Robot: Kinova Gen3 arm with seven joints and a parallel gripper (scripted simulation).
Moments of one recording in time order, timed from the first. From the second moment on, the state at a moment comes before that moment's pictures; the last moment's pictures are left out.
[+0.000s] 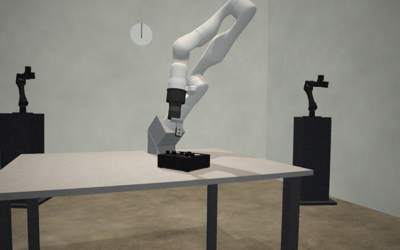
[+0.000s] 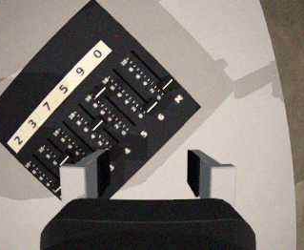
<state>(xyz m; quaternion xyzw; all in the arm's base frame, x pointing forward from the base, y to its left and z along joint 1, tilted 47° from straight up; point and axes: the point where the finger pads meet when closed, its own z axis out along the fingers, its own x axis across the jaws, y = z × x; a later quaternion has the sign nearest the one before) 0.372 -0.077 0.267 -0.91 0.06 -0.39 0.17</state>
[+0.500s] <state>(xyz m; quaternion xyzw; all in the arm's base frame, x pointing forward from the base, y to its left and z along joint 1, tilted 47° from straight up) 0.353 -0.069 0.275 -0.88 0.25 -0.32 0.26</state>
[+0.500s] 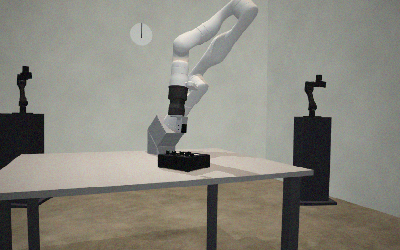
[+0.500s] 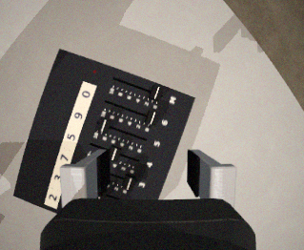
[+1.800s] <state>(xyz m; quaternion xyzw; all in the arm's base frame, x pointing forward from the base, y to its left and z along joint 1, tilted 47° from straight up) 0.310 -0.061 0.278 -0.73 0.56 -0.15 0.37</state>
